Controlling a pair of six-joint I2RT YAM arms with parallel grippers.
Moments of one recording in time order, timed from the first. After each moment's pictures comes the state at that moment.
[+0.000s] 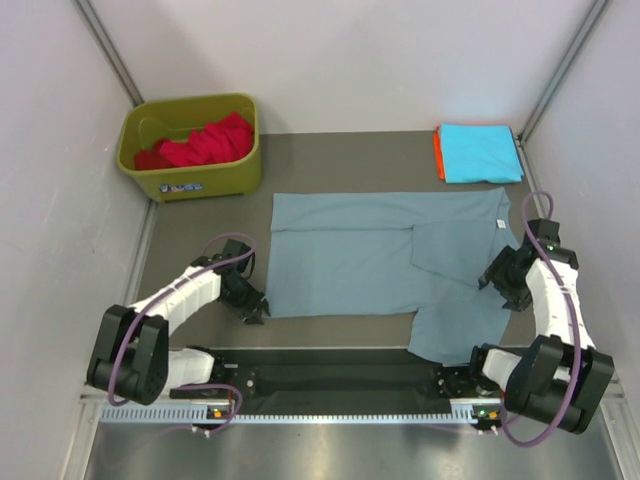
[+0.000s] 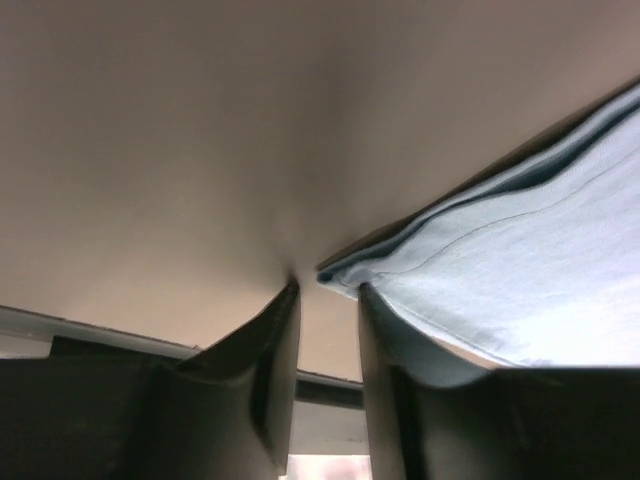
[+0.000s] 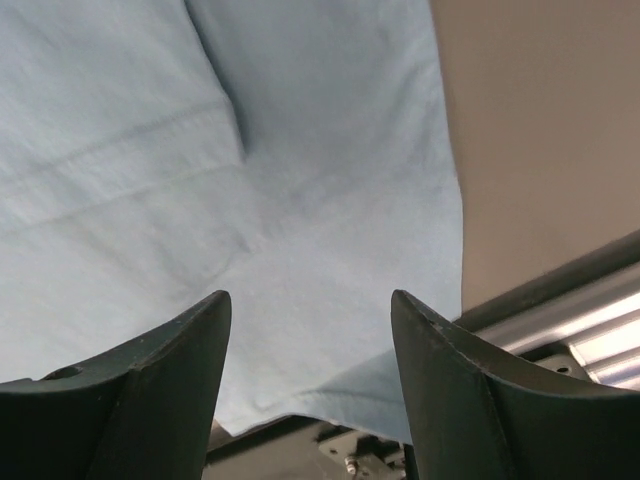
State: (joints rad) left arm -0.29 1.27 0.59 -0.74 0.11 -1.14; right arm -0.34 1.10 0.77 -0.92 0.01 0.40
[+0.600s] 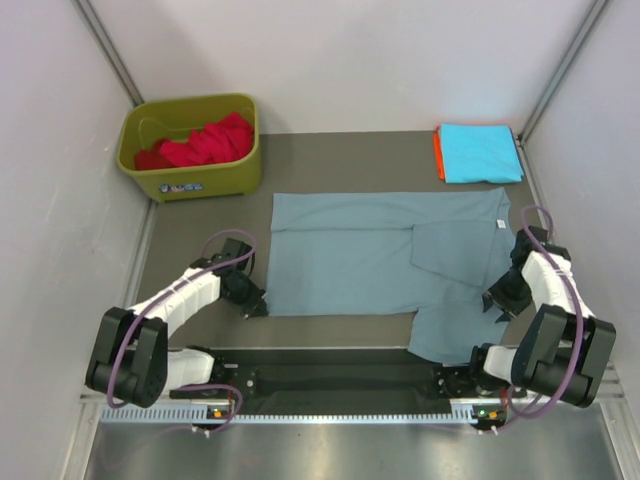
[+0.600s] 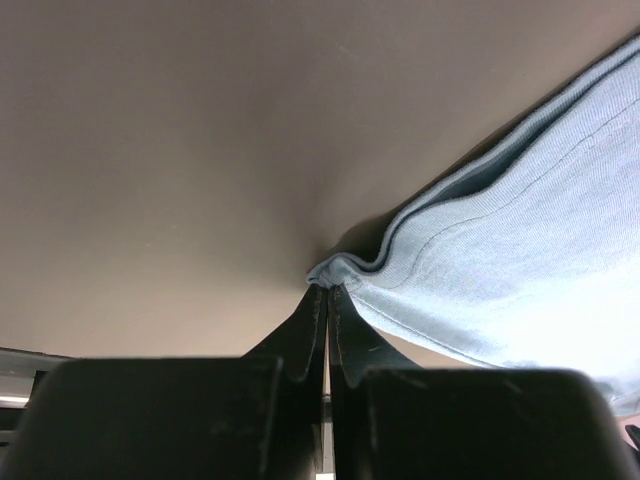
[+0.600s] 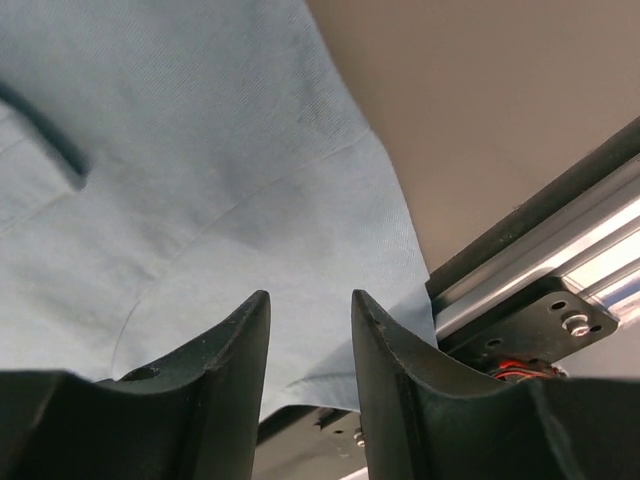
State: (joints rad) left arm -0.29 1.25 0.58 -0.66 0.10 -1.11; right arm -0.34 1.24 0.72 -0.99 0.12 0.57
